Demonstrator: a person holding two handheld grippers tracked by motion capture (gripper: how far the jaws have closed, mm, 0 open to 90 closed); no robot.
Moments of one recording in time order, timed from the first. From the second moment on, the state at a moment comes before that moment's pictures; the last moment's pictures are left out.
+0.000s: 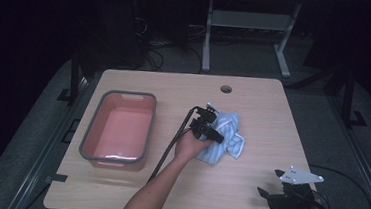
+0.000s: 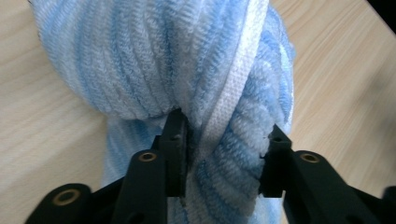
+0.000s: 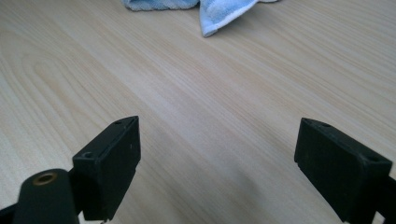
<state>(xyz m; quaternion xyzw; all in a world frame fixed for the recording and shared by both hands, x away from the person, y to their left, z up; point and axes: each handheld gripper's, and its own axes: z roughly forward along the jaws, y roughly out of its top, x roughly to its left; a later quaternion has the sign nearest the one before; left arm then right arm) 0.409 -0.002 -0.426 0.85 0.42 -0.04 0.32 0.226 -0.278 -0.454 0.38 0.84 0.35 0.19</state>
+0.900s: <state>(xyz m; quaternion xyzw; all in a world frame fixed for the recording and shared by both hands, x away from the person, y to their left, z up) 0.382 0.027 -0.408 0.85 0.40 -0.02 0.35 0.231 -0.283 -0.457 0.39 0.83 0.35 0.19</state>
